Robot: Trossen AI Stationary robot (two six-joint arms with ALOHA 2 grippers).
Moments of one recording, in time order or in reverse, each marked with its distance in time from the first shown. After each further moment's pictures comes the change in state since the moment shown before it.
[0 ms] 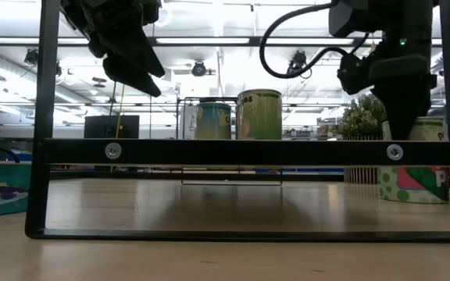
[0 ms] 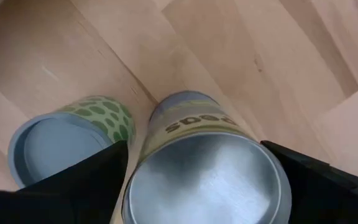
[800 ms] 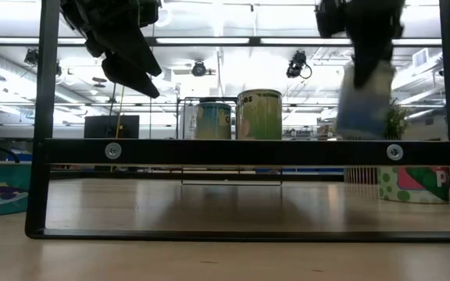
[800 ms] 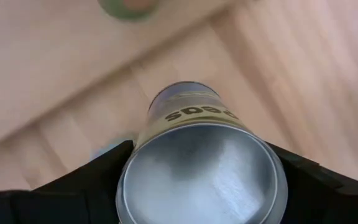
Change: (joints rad) left arm 0.000 0.000 0.000 -0.005 0.044 -0.003; right arm 0.024 0.003 0.326 -0.173 0.128 -0.175
